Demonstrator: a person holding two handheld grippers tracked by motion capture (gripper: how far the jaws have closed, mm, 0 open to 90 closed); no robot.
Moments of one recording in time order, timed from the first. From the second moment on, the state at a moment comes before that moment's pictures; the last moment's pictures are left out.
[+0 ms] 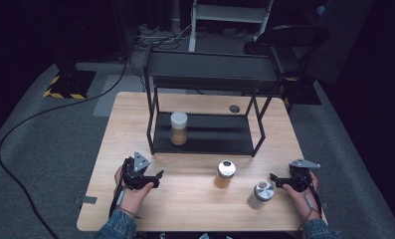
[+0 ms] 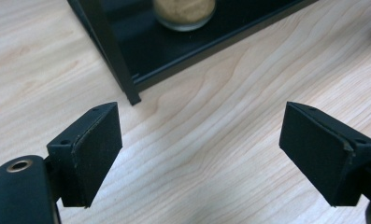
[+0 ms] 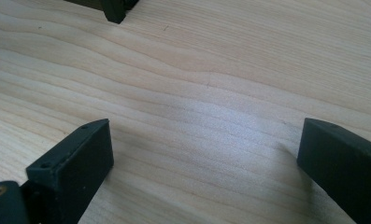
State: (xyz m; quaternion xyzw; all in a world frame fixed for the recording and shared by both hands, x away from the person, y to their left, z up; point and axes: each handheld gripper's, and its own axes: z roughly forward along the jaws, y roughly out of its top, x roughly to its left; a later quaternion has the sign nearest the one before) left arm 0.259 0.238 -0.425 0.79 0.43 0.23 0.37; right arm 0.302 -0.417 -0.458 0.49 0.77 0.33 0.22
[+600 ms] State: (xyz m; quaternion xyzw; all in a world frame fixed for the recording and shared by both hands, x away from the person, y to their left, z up) left arm 0.266 0.239 -0.444 0.80 0.45 0.21 0.34; right arm 0.302 -0.416 -0.458 0.49 0.77 0.33 0.22
